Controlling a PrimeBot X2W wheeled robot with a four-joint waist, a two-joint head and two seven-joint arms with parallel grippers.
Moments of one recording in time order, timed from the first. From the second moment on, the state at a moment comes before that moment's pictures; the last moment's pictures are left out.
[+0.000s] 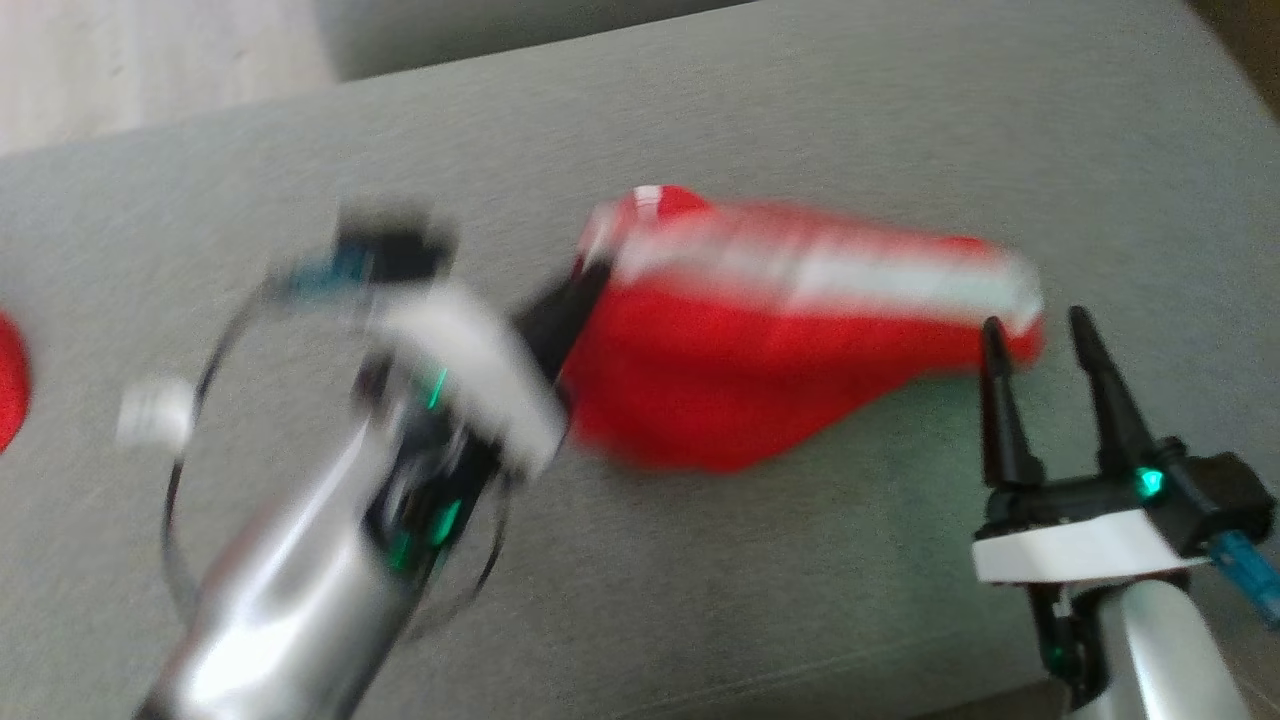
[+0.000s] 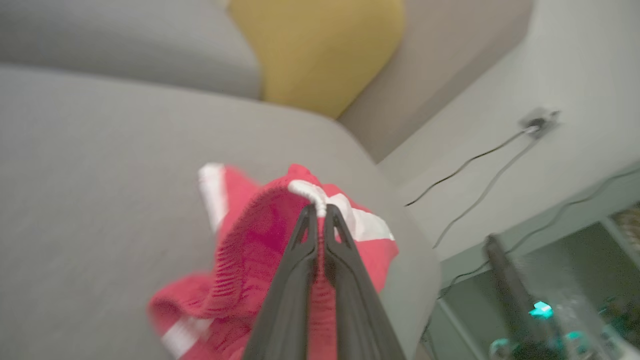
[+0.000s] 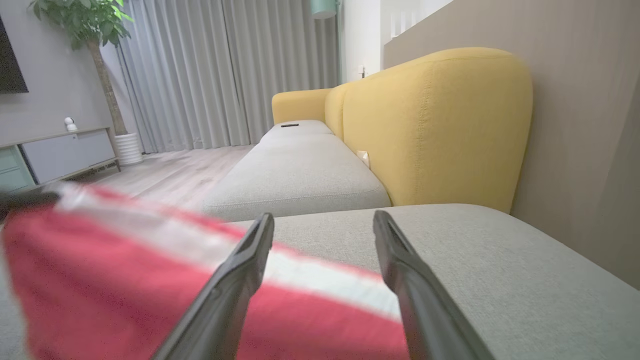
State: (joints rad) left arm -0.58 0.21 -0.67 0.22 -1.05 -0.01 0.14; right arm -0.07 -0.05 0.05 0.09 0.12 0.12 -0.26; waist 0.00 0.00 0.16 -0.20
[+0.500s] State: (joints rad) left arm -0.36 0.35 -0.68 0.18 -0.89 -0.01 -0.11; right arm -0.16 -0.05 0.01 0.46 0.08 0.12 -0.26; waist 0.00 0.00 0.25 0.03
